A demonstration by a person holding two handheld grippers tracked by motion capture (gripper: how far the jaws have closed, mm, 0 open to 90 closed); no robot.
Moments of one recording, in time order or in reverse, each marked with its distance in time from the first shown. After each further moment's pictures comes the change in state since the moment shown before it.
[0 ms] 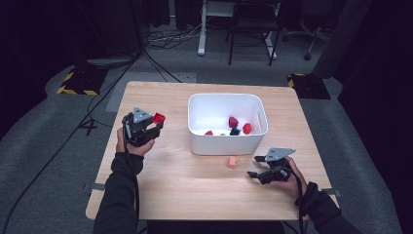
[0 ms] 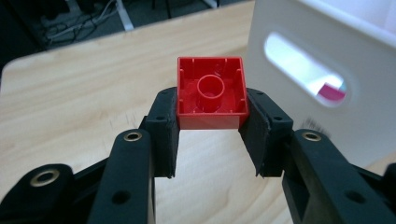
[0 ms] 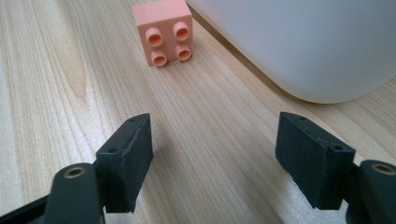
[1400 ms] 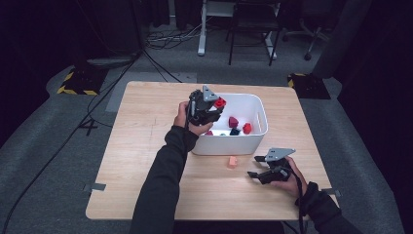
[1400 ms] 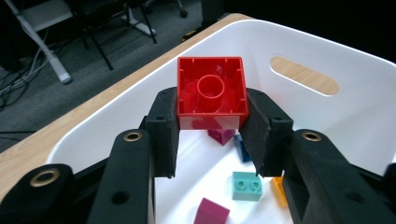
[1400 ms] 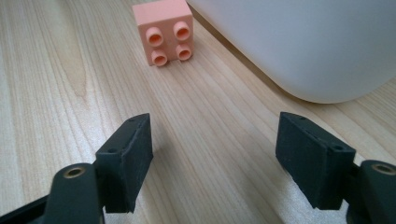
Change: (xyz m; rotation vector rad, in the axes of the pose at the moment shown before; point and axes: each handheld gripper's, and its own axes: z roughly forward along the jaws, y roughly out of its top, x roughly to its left) left arm -0.132 0.097 0.069 0.014 -0.206 0.247; right arm 0.000 0.000 0.000 0.000 0.001 -0.005
